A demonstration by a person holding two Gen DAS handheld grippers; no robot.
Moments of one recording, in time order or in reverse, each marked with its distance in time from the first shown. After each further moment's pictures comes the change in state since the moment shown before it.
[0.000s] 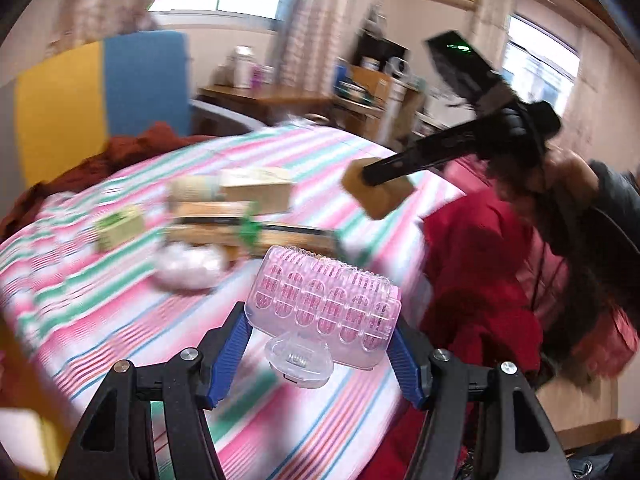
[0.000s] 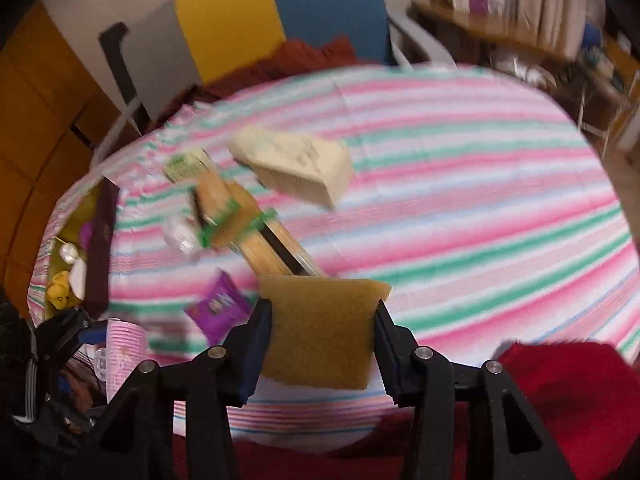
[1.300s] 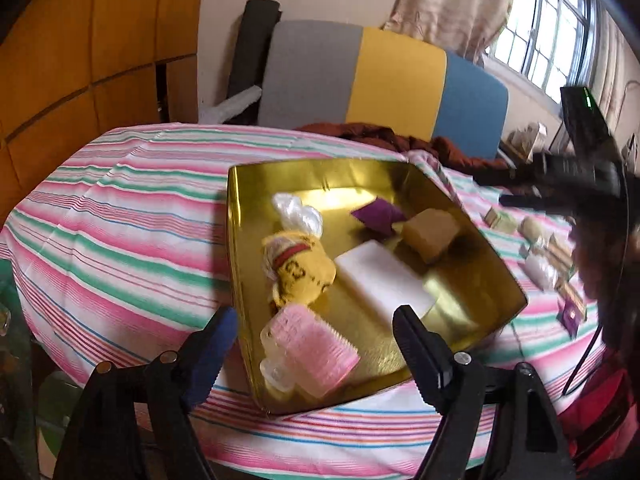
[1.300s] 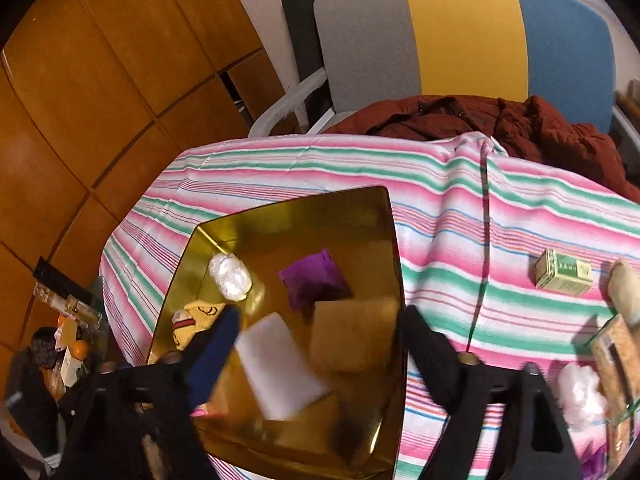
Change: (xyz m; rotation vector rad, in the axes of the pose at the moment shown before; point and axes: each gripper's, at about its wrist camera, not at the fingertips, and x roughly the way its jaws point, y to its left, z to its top) left arm -0.188 0.198 -0.161 -0.642 -0.109 0.729; right arm 0.100 0.378 0.047 -0.331 -0.034 0.343
